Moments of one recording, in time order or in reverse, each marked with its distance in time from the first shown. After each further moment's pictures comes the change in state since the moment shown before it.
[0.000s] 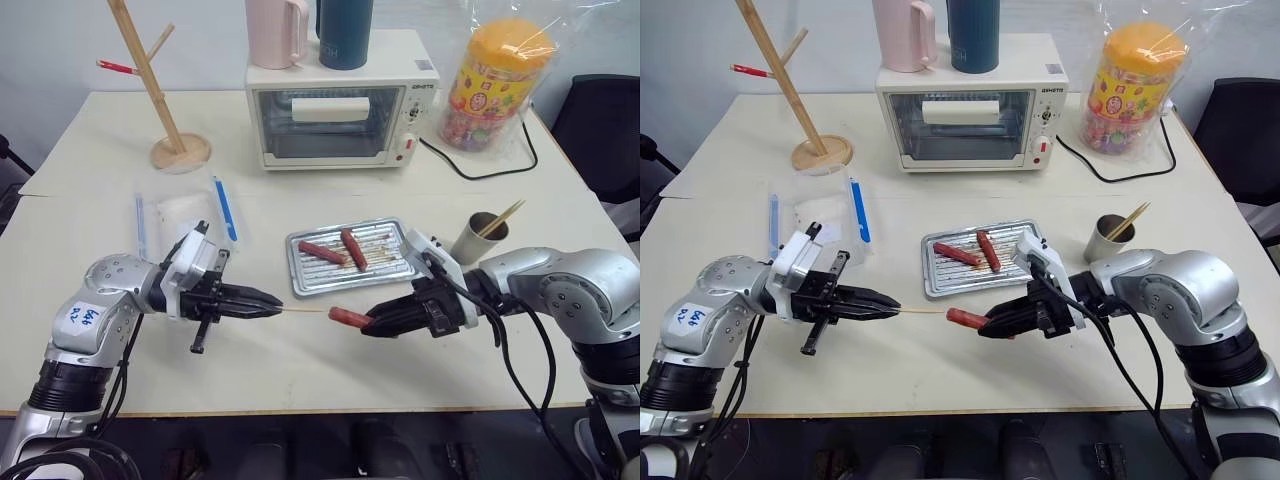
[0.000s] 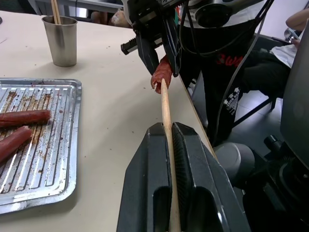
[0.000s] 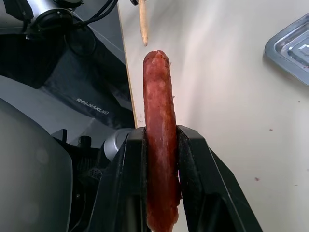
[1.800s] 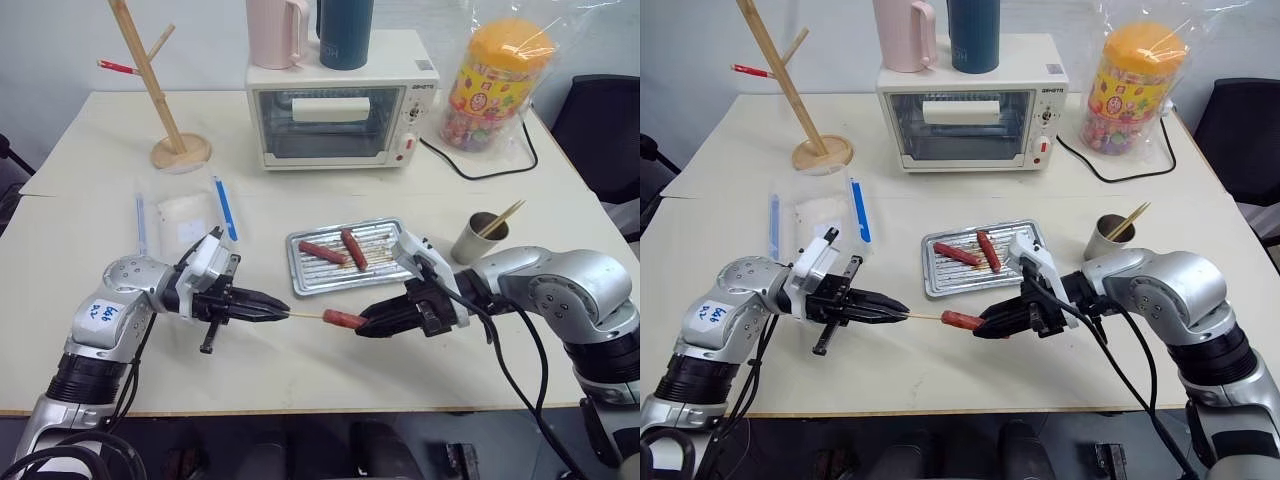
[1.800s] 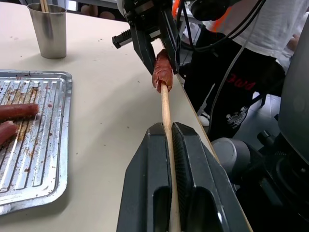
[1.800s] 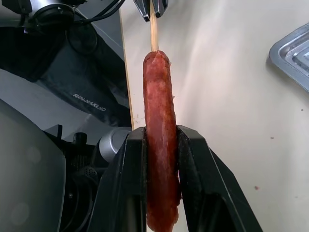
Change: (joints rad) left arm -0.036 -0.045 -0.056 0.065 0.052 -0.028 -0.029; right arm -0.021 0.024 0.042 0.003 -0.041 -0.036 0.005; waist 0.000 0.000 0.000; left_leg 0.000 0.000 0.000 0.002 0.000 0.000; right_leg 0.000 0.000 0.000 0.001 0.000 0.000
